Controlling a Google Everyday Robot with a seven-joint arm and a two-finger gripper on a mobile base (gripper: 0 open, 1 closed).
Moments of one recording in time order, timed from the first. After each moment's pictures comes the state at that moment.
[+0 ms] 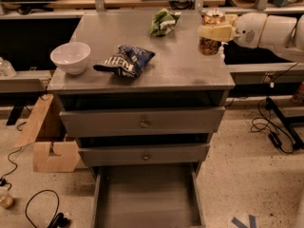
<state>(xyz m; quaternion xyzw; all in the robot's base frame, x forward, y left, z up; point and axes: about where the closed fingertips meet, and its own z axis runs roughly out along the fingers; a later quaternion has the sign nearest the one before) 0.737 -0.193 0.957 -0.37 0.64 0.31 0.60</state>
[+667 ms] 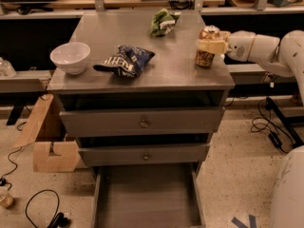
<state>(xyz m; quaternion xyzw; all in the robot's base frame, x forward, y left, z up) 0.780 -0.198 0.894 -0.34 0.64 0.34 0.59</state>
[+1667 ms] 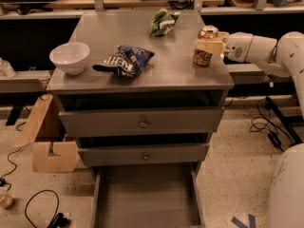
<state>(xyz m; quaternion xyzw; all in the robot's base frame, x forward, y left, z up) 0.784 -0.198 0.884 -0.34 0.65 0.34 0.59</state>
